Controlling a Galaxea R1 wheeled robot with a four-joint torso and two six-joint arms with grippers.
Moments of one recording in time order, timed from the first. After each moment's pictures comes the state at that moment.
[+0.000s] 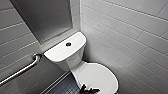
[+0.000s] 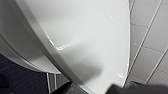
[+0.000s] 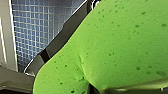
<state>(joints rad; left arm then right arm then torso) 0.72 2.77 -1.70 -0.05 -0.10 -0.73 -1.49 2.63 -2.08 0.02 0.43 0.34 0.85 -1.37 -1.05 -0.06</state>
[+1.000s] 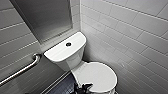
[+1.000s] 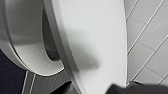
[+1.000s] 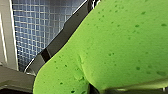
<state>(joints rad) 0.71 2.62 -1.54 -0.05 -0.25 -1.02 -1.49 2.64 -2.08 0.02 0.43 0.34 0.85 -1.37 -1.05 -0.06</state>
